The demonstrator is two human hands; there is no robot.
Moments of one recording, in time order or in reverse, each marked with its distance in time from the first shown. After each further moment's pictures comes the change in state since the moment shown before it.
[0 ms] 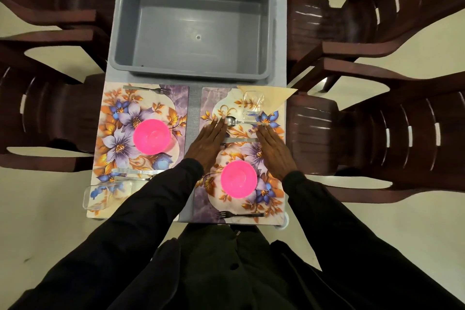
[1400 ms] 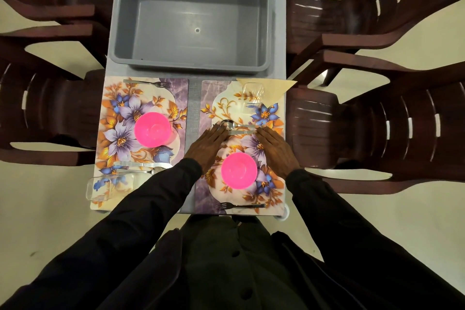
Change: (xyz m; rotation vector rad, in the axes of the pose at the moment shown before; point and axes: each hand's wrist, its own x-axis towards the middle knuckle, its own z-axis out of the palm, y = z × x) left_hand -0.023 0.008 -0.004 -0.119 -0.088 0.035; right_hand -0.019 0.002 0.010 0.103 0.071 -0.034
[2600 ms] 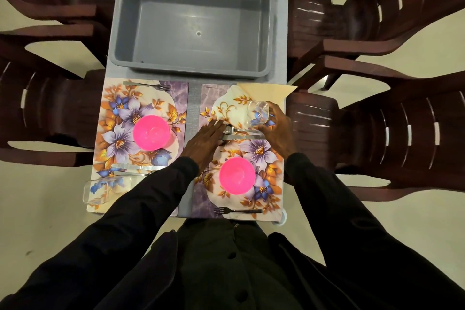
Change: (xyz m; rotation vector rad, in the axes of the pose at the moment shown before) left_hand 0.012 0.004 -0.025 0.011 0.099 -0.004; right_hand 0.074 -0.013 -0.070 0.739 0.216 0.413
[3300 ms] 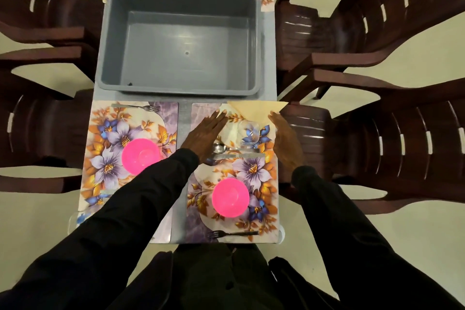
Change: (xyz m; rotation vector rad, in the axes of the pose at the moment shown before) left_hand 0.079 -0.009 -0.028 0.001 -0.084 0.001; right_hand 0.019 0.057 -0.033 -0.324 0.001 -0.089
